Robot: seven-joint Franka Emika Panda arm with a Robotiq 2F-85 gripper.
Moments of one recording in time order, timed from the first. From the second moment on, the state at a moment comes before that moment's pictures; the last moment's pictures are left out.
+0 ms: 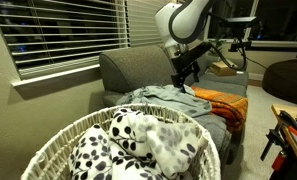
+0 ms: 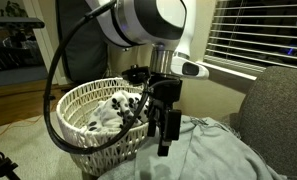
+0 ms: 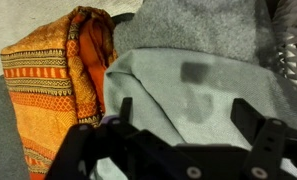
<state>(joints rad) -0.04 0.45 -0.18 -2.05 -0.27 2.19 0.48</state>
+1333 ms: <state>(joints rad) -0.03 0.58 -0.18 -1.91 -0.31 2.19 0.39</state>
